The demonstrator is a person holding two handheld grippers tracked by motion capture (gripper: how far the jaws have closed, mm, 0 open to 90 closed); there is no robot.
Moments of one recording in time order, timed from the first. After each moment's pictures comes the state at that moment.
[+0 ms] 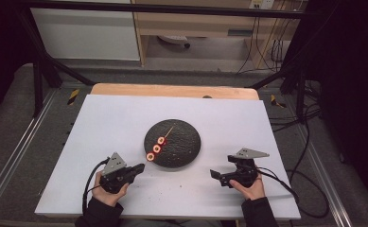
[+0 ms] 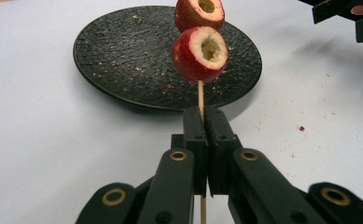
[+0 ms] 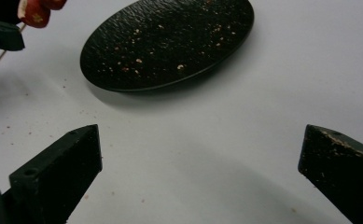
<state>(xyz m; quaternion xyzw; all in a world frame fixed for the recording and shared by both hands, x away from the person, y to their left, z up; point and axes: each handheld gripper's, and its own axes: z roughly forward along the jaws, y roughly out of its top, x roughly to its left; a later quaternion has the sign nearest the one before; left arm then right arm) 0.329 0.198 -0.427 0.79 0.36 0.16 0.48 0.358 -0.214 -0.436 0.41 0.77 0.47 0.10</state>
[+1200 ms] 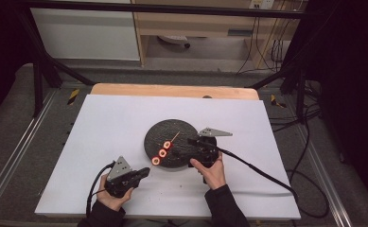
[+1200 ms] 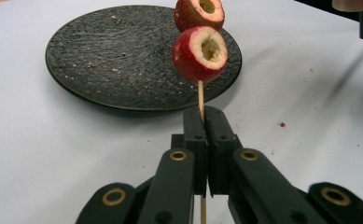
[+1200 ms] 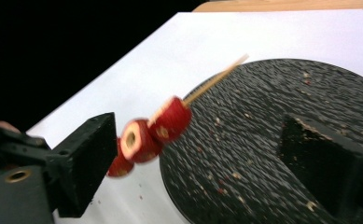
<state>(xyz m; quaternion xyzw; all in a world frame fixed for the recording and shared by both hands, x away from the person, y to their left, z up) 0.319 0.184 -0.430 0.79 0.34 0.15 0.48 0.397 -0.101 -0.393 0.41 0.73 0.55 0.05</state>
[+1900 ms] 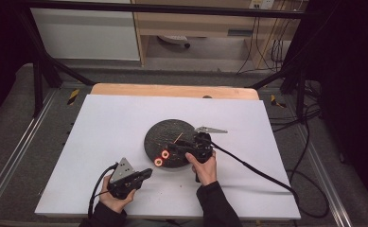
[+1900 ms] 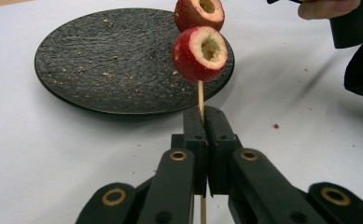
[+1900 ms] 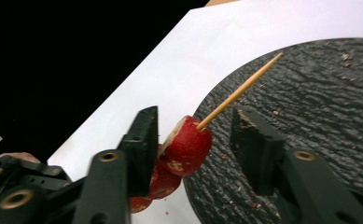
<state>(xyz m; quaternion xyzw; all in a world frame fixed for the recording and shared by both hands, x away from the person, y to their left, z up) 0.316 0.177 -0.432 0.79 0.33 0.16 0.48 0.412 -0.089 -0.404 0.44 0.70 0.57 -0.03</state>
